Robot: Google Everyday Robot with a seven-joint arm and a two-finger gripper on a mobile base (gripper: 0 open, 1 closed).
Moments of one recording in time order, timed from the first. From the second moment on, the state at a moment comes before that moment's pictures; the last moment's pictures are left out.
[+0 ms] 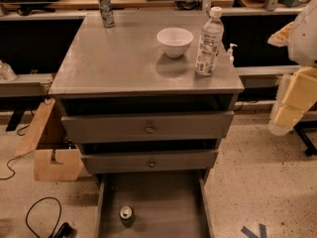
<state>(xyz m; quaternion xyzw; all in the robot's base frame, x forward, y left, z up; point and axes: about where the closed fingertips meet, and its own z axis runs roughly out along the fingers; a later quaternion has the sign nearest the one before) 0.438 -0.214 0.984 -0.60 0.78 -0.04 0.17</state>
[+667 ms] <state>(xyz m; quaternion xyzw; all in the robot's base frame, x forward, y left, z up) 0.445 -0.207 0.965 -0.59 0.78 -0.01 0.20</state>
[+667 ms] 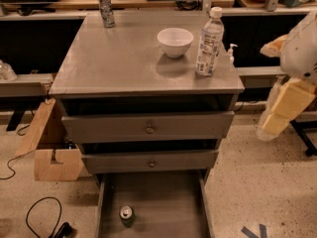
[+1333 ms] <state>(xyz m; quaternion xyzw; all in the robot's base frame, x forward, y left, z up) 0.418 -0.175 0.809 -0.57 0.76 0.15 0.29</state>
